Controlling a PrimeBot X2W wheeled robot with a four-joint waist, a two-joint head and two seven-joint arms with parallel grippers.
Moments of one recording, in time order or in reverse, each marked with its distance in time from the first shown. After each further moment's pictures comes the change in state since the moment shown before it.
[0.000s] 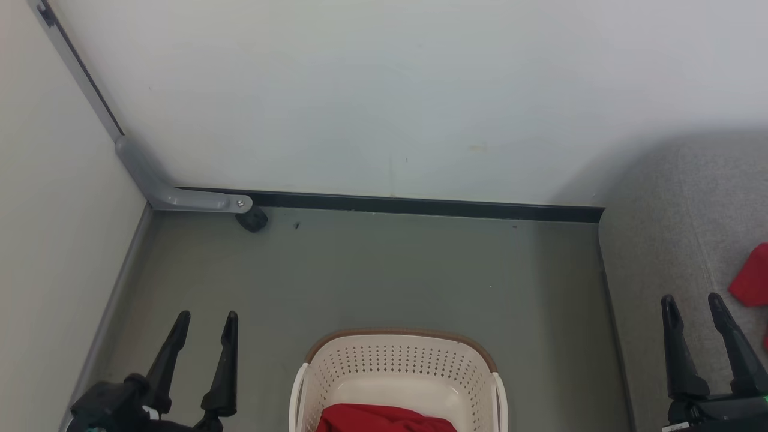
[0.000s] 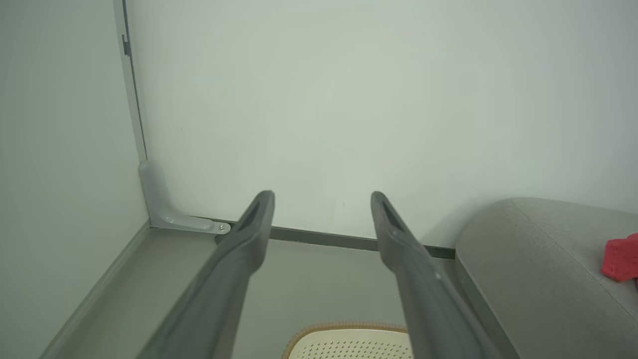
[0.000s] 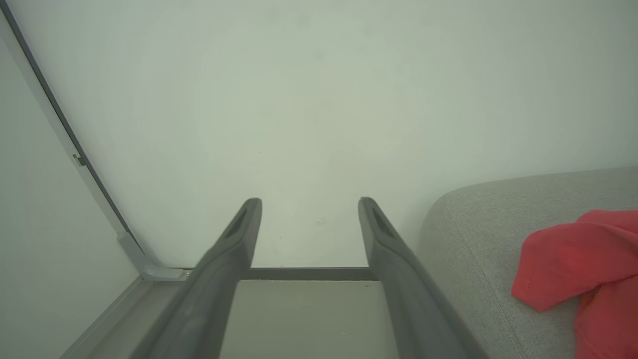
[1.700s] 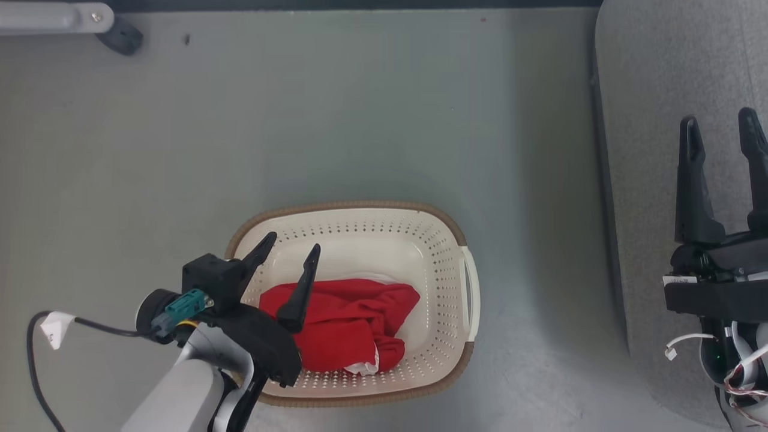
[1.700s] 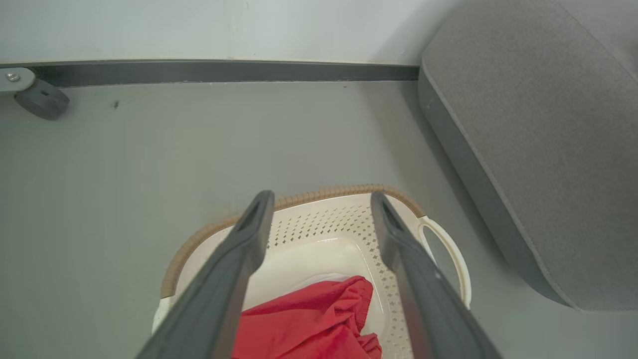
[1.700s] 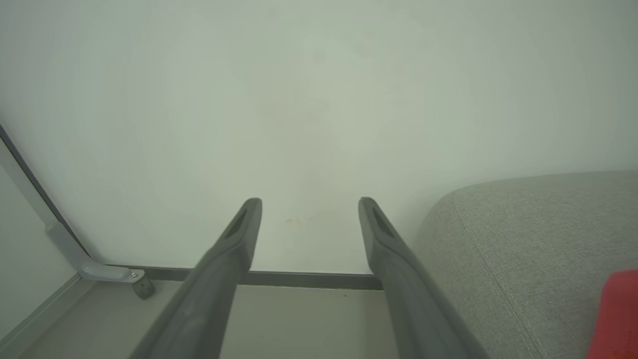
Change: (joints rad) left arm -0.397 -0.072 -0.188 0.275 0.059 -0.108 0.200; right arm -0.405 -0.002 0.025 -0.040 -0.054 0.005 0.010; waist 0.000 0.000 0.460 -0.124
